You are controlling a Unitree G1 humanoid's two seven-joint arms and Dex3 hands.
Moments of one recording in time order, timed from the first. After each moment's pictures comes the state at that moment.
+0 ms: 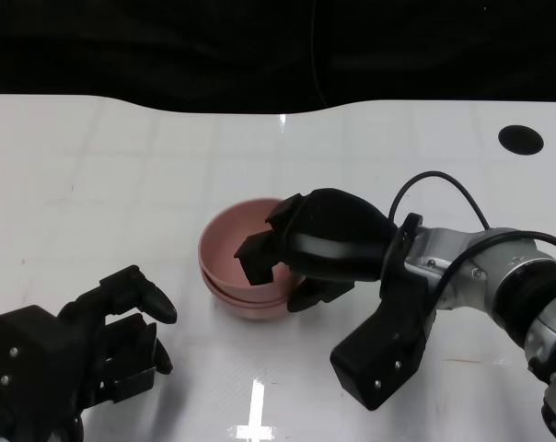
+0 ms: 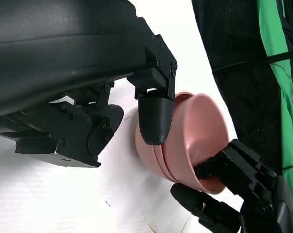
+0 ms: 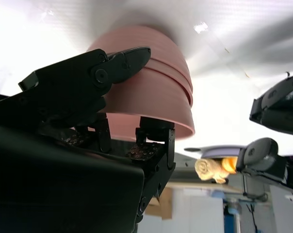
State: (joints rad) left arm 0.05 0.14 0.05 0.03 -0.09 0.06 -0.23; right arm -1.00 -0.09 0.78 1.20 -0.94 -0.81 -0.39
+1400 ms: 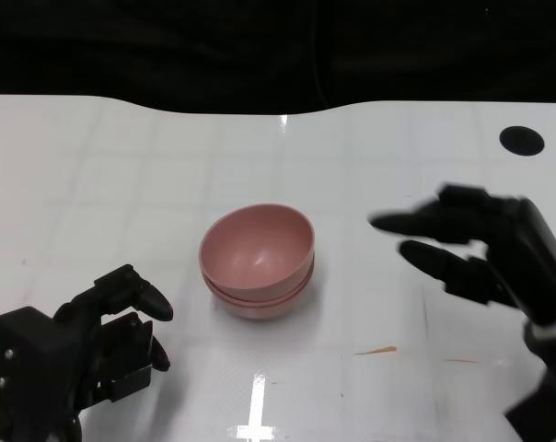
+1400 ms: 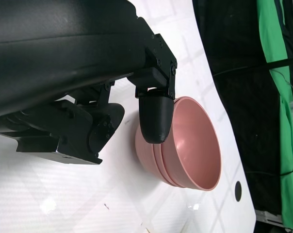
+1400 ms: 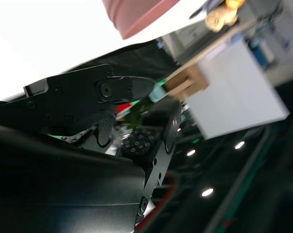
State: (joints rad) left arm 0.05 0.13 0.07 0.05 -0.09 0.03 -0.23; right arm -0.48 -0.38 0.36 0.87 -0.58 -1.17 -0.70
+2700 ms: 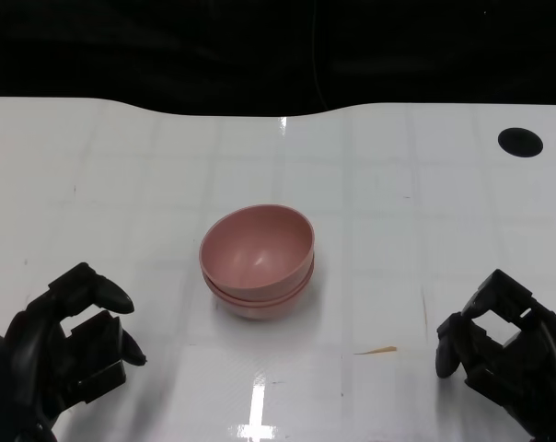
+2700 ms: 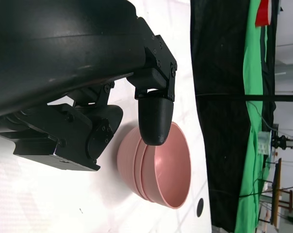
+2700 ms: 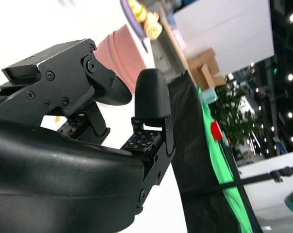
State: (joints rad) left arm 0.09 0.11 0.16 0.00 -0.26 0.06 -0.23; right arm 0.02 -0.02 -0.05 0.31 0.60 -0.18 0.44
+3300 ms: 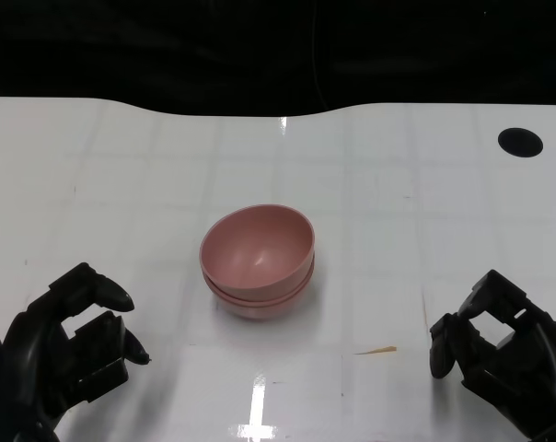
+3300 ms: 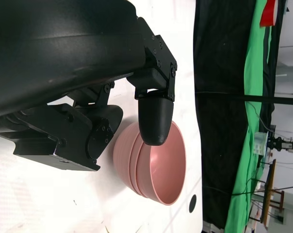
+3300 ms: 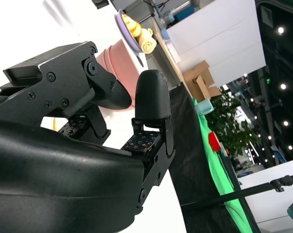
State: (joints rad) left arm 0.09 0.10 0.17 -0.01 -0.30 0.10 -0.24; right arm 0.02 0.03 -0.13 0.29 0.55 -0.14 0.50
